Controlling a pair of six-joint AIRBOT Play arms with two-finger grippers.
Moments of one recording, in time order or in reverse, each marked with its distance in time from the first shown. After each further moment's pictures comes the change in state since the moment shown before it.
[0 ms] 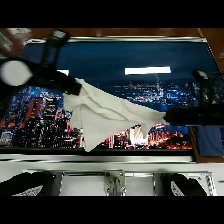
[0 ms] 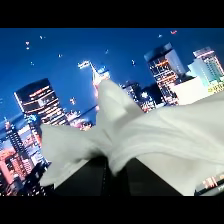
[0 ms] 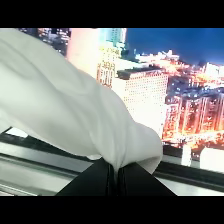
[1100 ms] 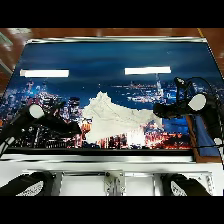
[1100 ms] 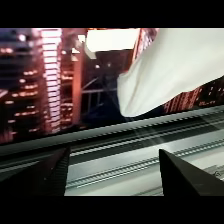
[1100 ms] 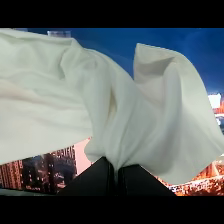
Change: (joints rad) left arm 0.323 0.143 -0.879 -0.542 0.143 -0.020; right arm 0.000 -0.251 -0.130 -0.016 -0.332 0.042
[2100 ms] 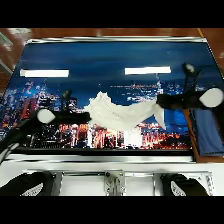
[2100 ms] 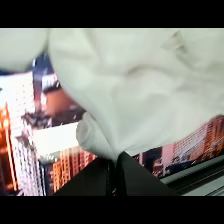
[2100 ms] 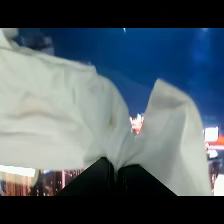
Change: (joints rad) left arm -0.183 0.055 0.051 -0.093 0.433 -0.008; right arm 0.000 0.074 0.139 0.029 -0.011 -0.050
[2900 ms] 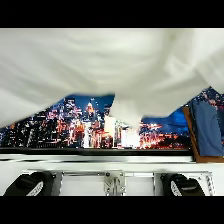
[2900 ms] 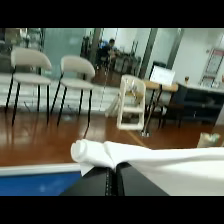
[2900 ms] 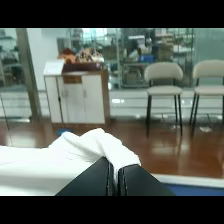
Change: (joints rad) left arm 0.140 0.435 1.088 0.441 -0.346 -0.062; right arm 0.001 0.418 0.604 -0.157 -0.138 -0.055
